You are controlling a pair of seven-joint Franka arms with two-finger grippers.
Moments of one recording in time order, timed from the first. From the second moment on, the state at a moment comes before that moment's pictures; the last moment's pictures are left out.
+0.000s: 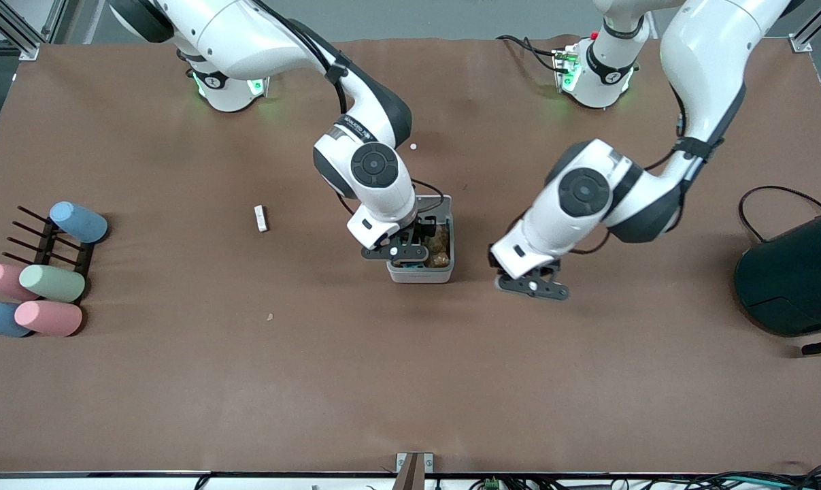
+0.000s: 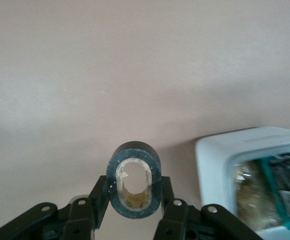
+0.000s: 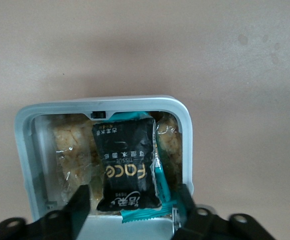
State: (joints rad) left arm 0.14 0.58 -0.80 -1.68 0.39 2.15 -0.61; right arm 0.52 0.68 0.30 -1.43 -0.08 2.11 0.83
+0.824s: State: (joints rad) left arm -0.06 0.68 -0.77 -1.62 0.39 2.18 -0.83; right arm 0.14 0.42 0.29 -1.55 0.05 1.91 0.52
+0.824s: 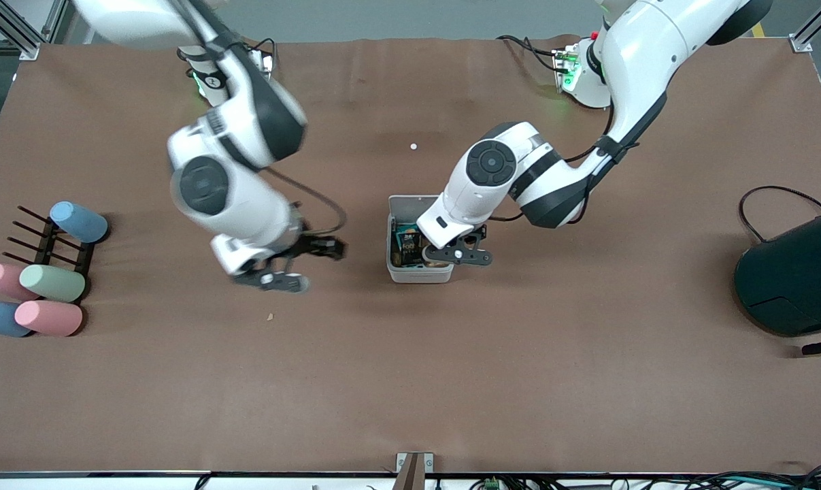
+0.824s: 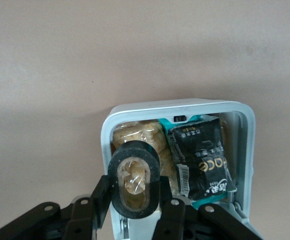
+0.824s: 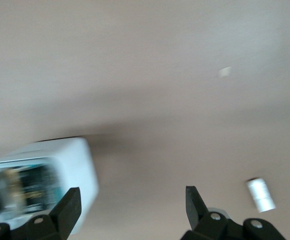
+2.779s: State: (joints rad) left arm 0.16 0.23 -0.40 -1.35 0.05 1.59 -0.23; right arm -0.04 0.28 0.29 -2.44 0.06 2.52 -0.11
